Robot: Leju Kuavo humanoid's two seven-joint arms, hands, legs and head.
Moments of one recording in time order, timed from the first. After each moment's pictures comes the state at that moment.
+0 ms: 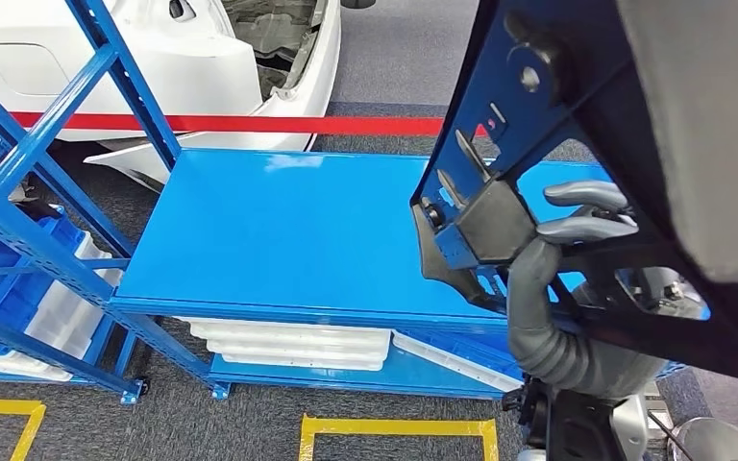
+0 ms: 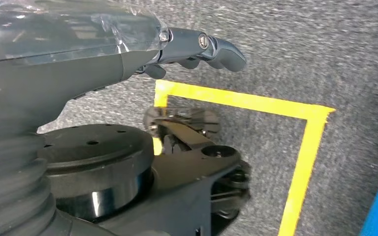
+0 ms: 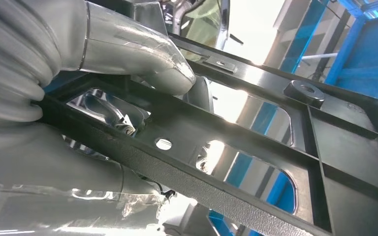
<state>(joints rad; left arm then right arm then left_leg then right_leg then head) -0.14 -0.06 -1.15 -0.35 1.13 0.43 -0.49 -0.23 -0.23 0.48 -2.36 1.01 -0.69 -0.04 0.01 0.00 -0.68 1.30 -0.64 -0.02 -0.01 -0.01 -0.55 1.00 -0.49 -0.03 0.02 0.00</state>
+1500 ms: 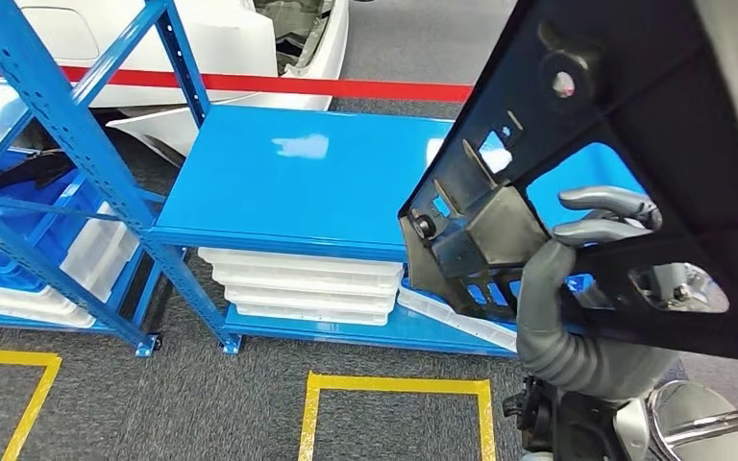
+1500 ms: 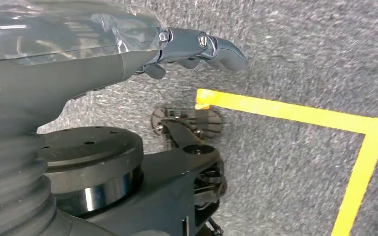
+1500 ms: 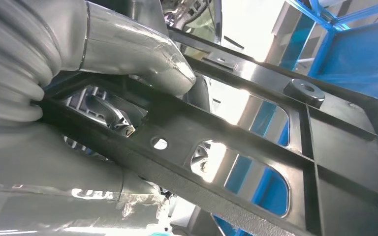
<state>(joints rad) -0.14 -0.06 -1.15 -0.35 1.12 0.42 -0.48 -0.15 -0.17 0.42 -2.35 0.93 -0.69 -0.13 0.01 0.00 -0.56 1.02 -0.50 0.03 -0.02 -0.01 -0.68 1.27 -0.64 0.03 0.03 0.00</state>
